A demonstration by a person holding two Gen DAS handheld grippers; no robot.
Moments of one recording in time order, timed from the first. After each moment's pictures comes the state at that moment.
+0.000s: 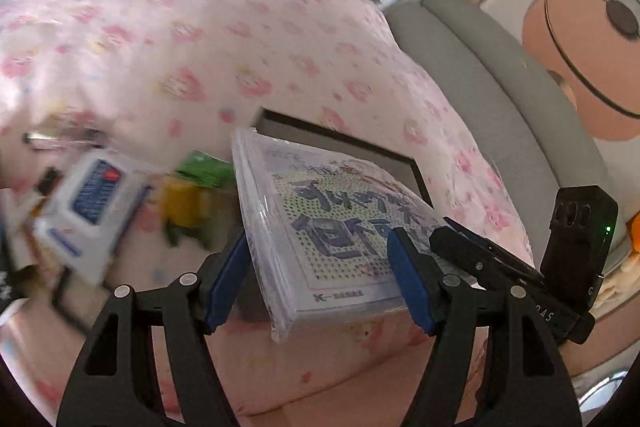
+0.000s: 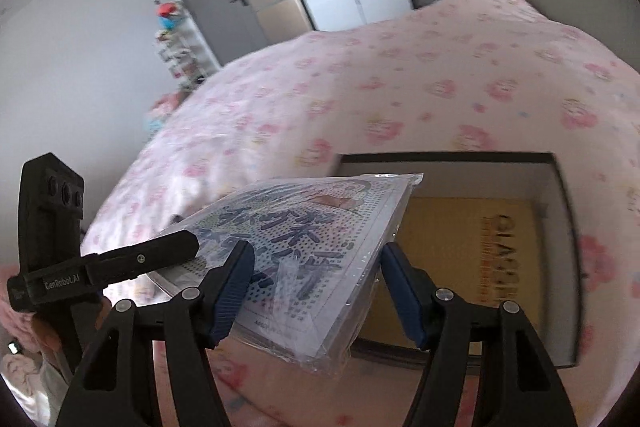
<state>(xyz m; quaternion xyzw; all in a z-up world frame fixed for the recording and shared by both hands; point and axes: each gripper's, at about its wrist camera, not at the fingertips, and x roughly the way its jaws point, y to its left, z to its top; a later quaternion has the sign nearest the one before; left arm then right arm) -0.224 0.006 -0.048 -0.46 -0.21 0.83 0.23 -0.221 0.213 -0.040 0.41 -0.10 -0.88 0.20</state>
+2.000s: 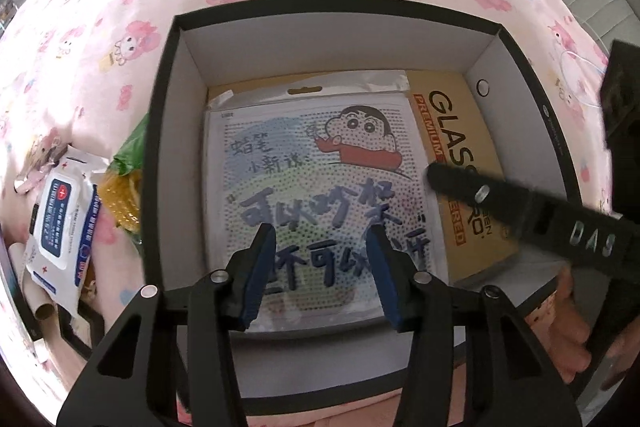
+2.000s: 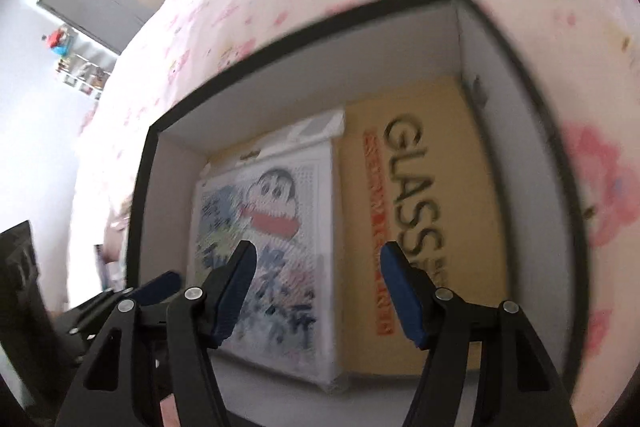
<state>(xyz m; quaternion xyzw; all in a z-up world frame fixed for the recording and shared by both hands) -0.263 0.147 -0.130 -0.61 0.00 0.79 0.12 -0.304 0.313 -0.161 0.58 -0.22 -0.77 0.12</state>
